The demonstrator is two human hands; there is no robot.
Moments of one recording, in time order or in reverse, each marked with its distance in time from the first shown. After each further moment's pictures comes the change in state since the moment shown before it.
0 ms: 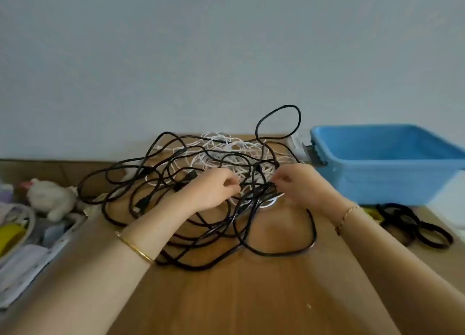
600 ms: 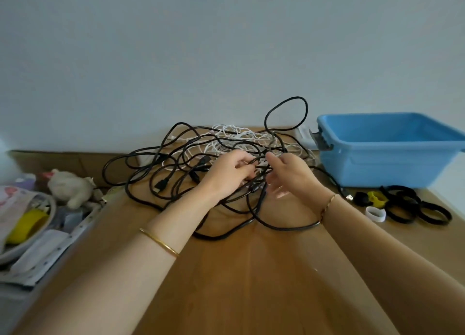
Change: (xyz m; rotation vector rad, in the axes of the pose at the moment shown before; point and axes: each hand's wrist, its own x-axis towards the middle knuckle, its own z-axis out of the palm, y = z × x) left_hand -0.040 0.021 0.012 -0.466 0.237 -0.025; right_hand -0.022 -0.046 0.021 0.736 0.028 0.258
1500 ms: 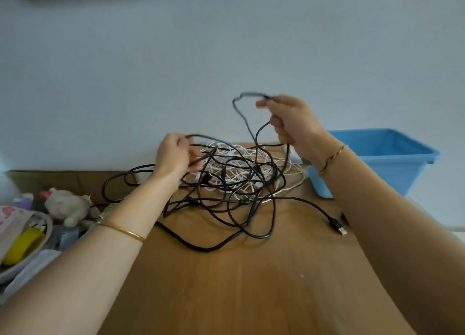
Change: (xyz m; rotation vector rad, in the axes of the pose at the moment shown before) left_hand 0.009 0.019 -0.070 -0.426 0.464 -0.201; right_hand 0.003 -0.093 -0.061 0.344 0.050 -0.326
